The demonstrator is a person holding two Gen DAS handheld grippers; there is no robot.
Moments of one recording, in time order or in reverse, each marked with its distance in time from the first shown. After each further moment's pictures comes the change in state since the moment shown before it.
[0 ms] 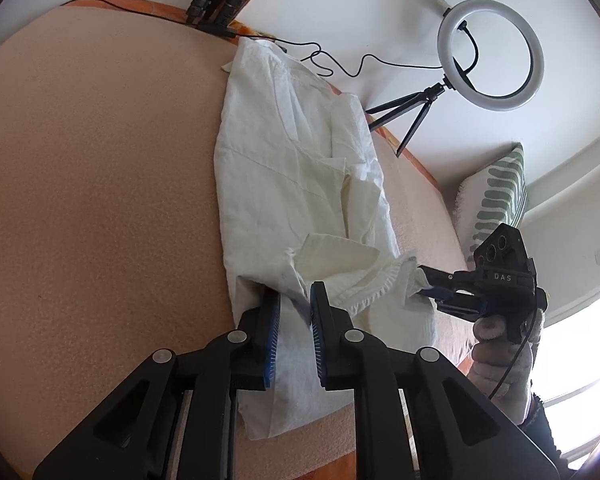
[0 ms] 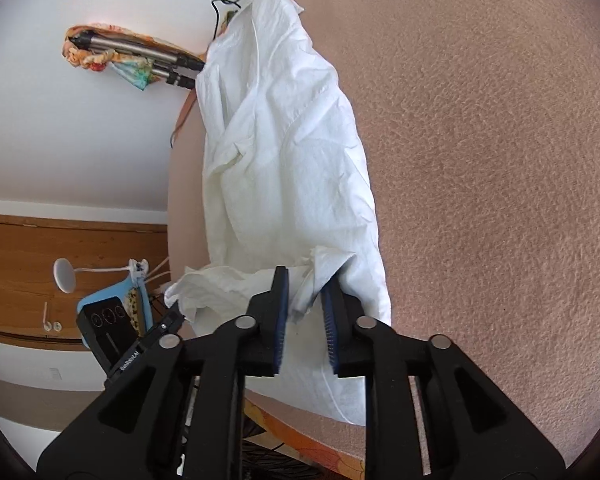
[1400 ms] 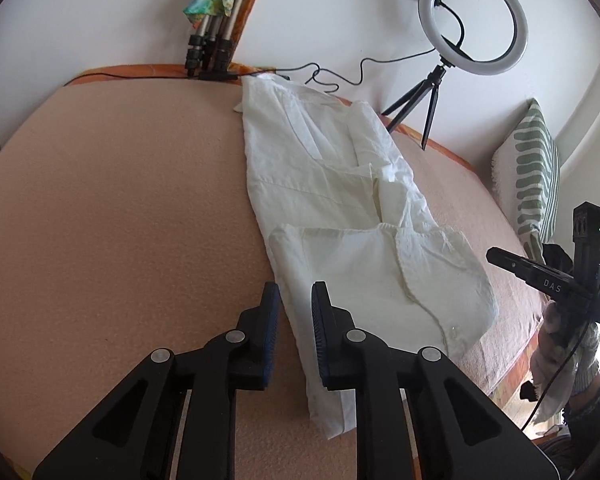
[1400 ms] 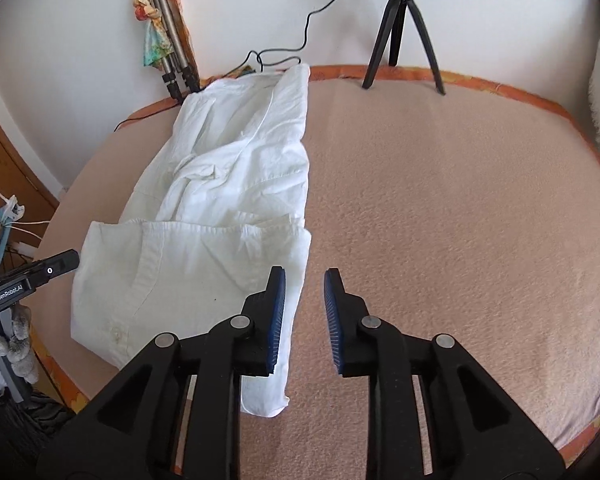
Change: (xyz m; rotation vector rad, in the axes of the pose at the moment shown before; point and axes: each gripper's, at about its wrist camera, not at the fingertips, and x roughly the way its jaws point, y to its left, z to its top) left arm -0.016 -0.012 -0.013 0.219 -0.118 0.203; right arm -0.036 0.051 -0.063 -0.533 -0.371 -0.550
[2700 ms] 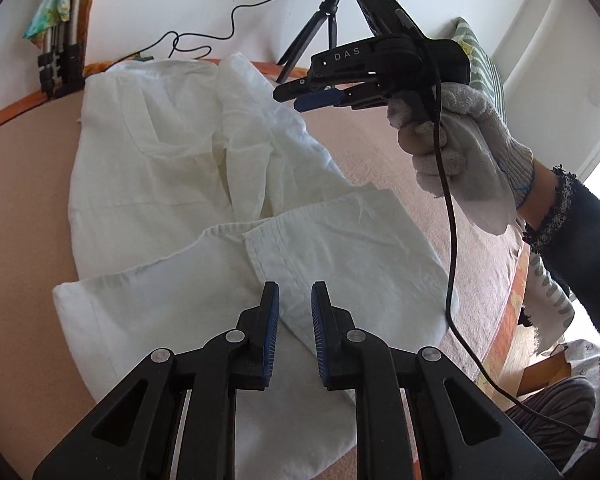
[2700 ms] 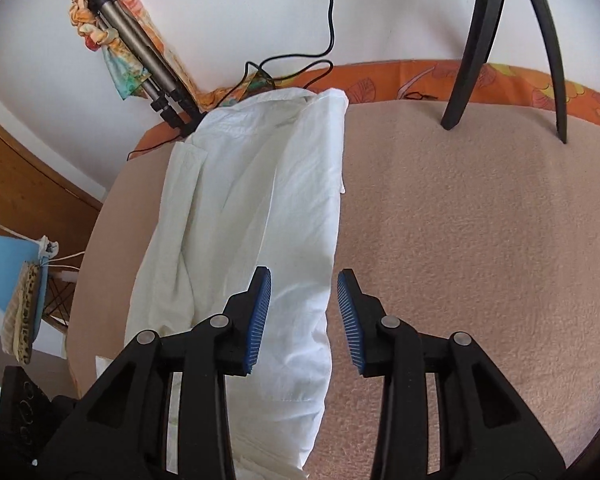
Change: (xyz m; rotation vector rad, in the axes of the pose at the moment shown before) left arm 0.089 -0.082 0.005 0.255 0.175 -0.183; right arm 0.154 -0.019 0.145 0.024 0.211 0.241
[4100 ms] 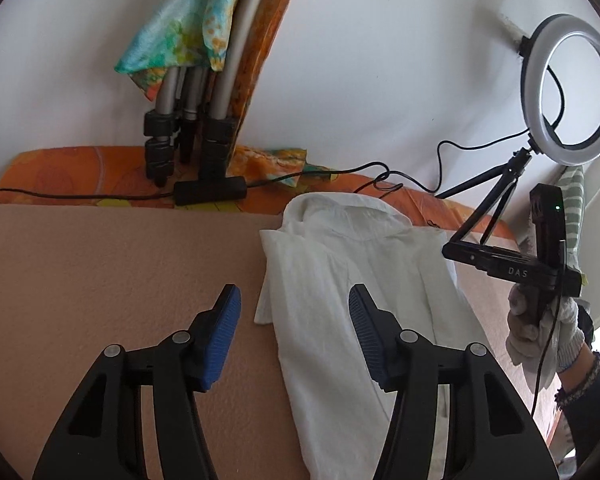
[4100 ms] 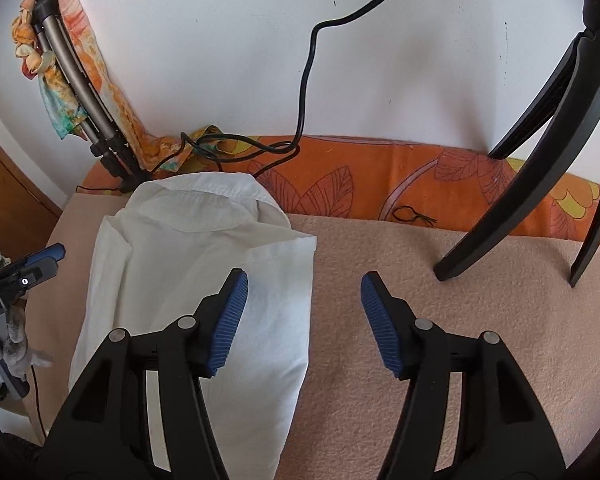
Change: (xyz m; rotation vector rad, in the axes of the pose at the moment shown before) left arm 0.019 0.203 0.173 -0.251 -0.153 0.166; right arm 0.047 -0.014 0.103 -0.074 -0.100 -0.127
